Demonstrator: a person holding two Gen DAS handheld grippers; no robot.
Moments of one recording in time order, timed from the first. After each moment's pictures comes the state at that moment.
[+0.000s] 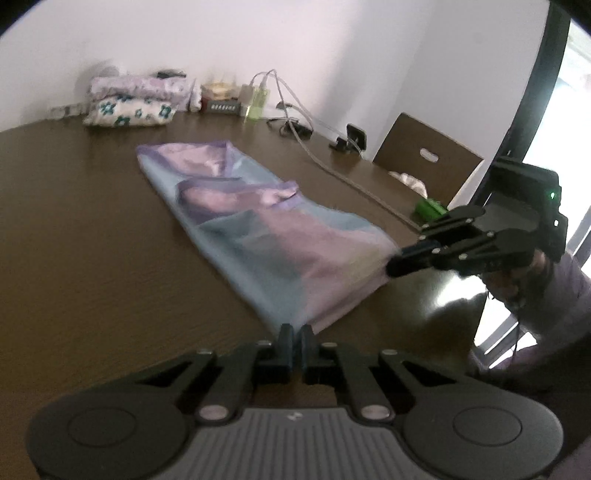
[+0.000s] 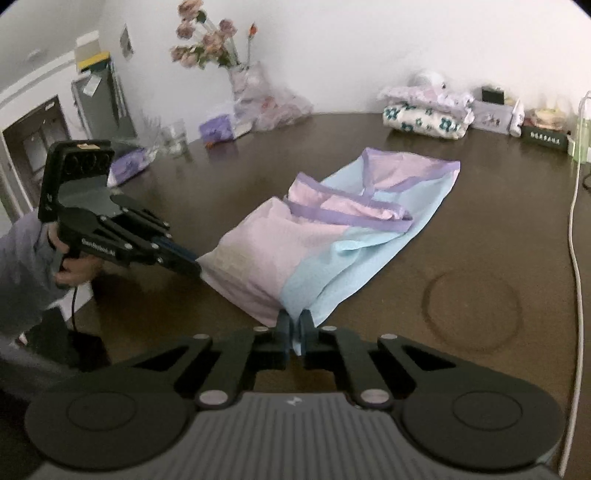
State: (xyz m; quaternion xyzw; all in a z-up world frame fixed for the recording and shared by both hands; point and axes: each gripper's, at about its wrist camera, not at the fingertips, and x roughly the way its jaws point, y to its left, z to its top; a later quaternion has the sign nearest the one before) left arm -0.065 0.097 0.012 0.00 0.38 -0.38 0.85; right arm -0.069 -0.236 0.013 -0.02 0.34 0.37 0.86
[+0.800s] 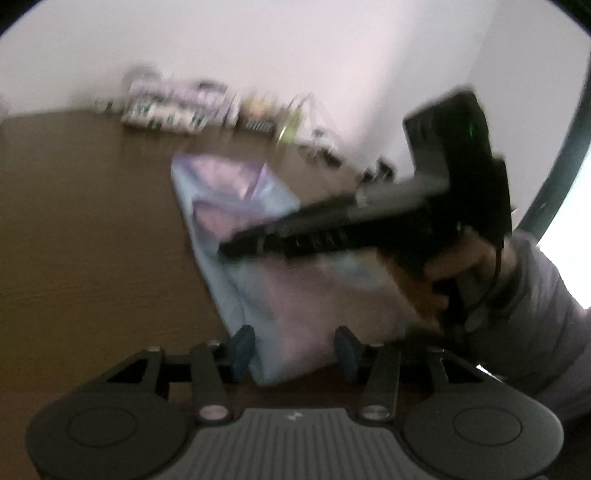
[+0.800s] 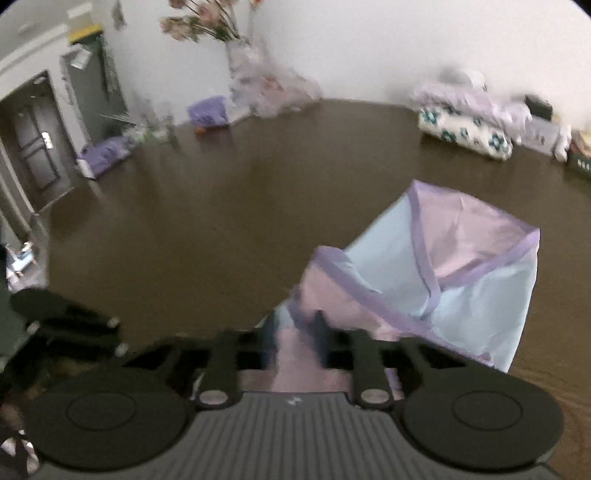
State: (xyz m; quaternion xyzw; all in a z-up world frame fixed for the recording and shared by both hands) left arm -0.080 0.057 0.004 -0.07 0.36 -0.30 0.88; right arm 0.021 -0.137 0.030 -0.02 0.34 0.36 0.87
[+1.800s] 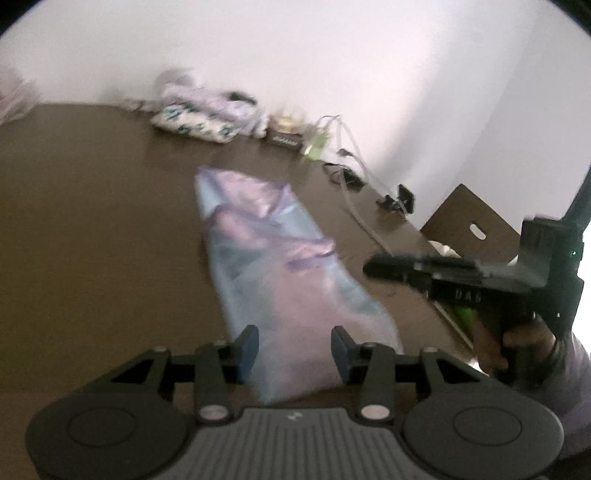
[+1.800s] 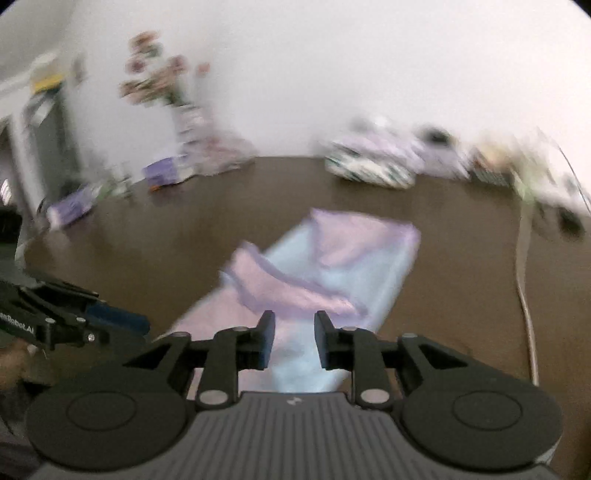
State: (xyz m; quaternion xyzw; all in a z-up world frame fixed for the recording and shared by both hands) left arm -0.073 0.053 0.027 -0.11 0.35 -0.27 0.89; right arm -0.048 -0.234 0.034 0.03 0.30 0.26 0.92
